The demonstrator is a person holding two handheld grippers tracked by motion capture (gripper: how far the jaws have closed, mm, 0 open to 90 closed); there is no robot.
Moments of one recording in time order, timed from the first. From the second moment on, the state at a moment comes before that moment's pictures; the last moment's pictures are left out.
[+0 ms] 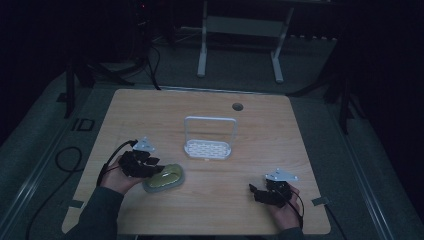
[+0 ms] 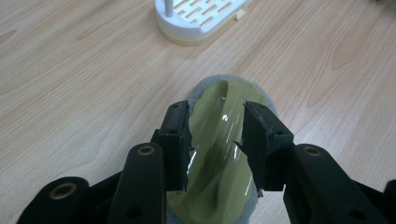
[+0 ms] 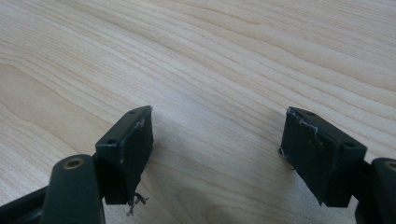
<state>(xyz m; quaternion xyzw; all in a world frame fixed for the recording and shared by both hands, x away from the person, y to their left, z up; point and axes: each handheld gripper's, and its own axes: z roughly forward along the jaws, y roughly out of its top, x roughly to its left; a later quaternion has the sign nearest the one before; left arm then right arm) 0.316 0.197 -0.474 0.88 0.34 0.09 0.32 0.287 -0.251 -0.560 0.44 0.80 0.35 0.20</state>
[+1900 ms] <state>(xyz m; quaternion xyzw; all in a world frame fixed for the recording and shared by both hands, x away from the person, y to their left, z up) 0.341 0.160 -0.459 0.95 0.26 0.05 0.16 0.287 -0.251 -0.560 0.44 0.80 0.35 0.20</state>
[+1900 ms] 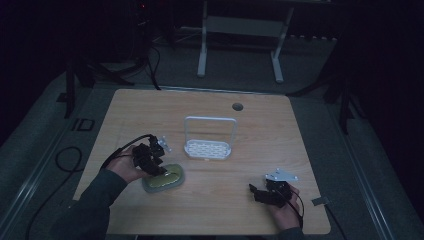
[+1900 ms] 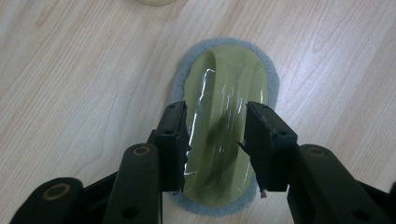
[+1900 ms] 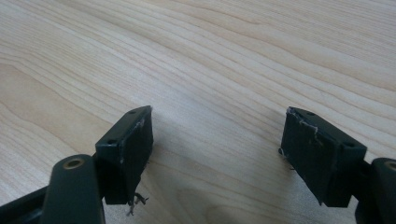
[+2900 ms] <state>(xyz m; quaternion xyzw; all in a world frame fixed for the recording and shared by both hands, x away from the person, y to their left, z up) 0.350 0.141 -0.464 0.97 0.24 0.02 0.09 0.287 -0.251 -0.560 0.44 0.80 0.35 0.20</state>
